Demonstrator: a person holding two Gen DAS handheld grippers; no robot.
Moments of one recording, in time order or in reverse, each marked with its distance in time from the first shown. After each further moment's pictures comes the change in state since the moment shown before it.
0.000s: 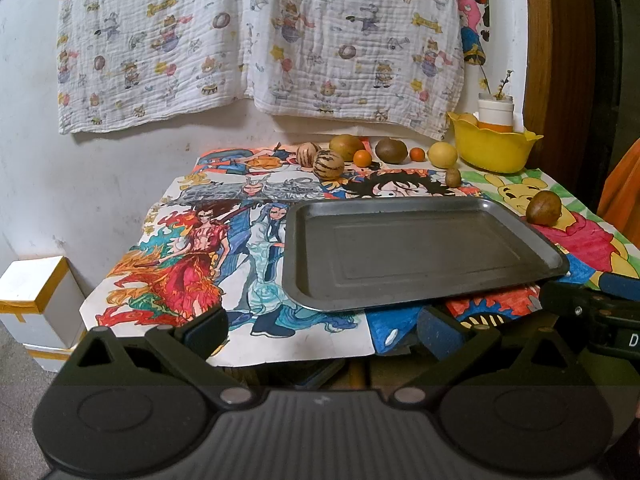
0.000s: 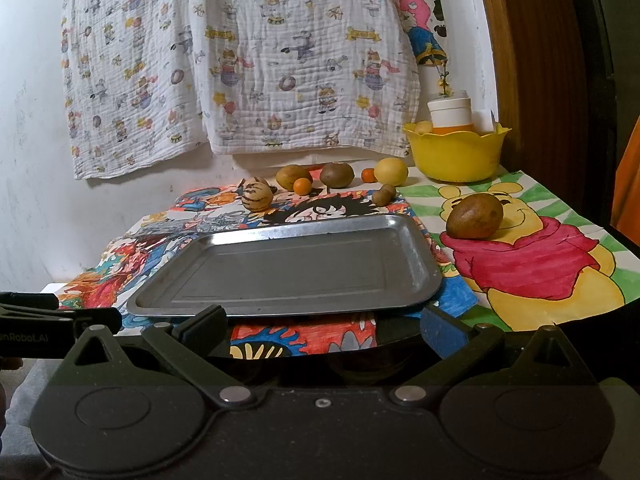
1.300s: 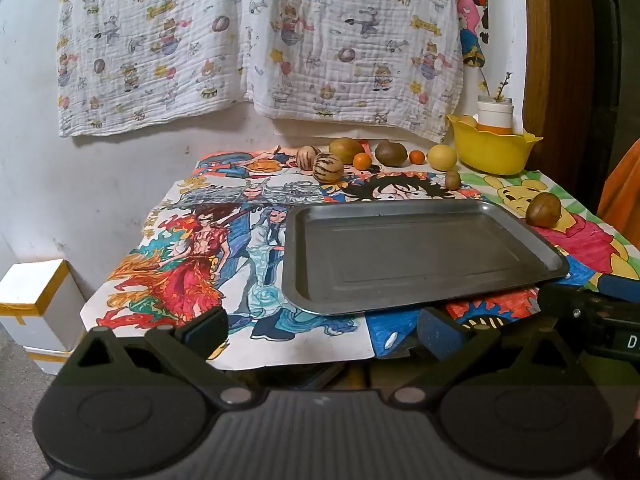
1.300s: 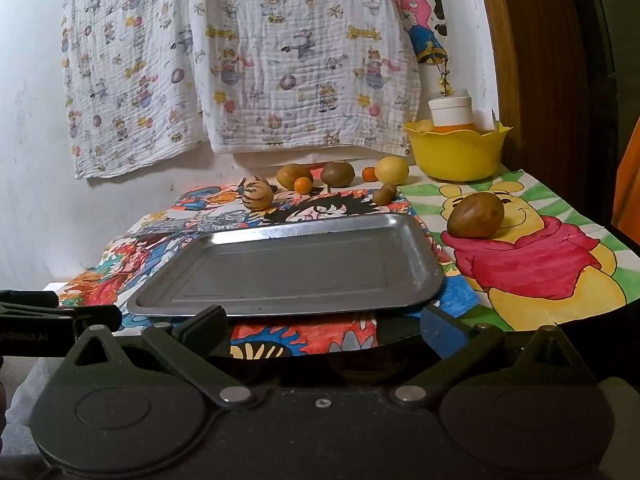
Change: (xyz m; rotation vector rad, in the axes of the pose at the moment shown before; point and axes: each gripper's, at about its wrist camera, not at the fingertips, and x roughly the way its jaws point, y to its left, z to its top) left arm 0.000 -0.001 0.001 0.000 -0.008 0.001; right arm 0.001 -0.001 0.000 0.001 0.004 0.003
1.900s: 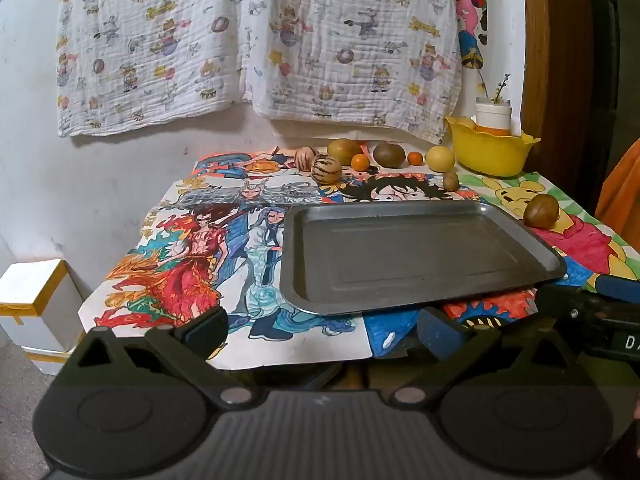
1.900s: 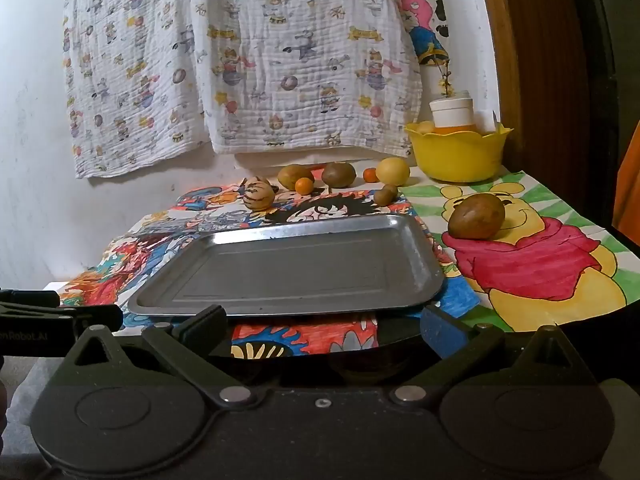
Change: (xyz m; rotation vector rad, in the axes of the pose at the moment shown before) left arm 0.000 0.000 0.000 -0.003 -0.005 -0.002; right arm 0.000 0.000 0.000 -0.006 -0.005 -0.001
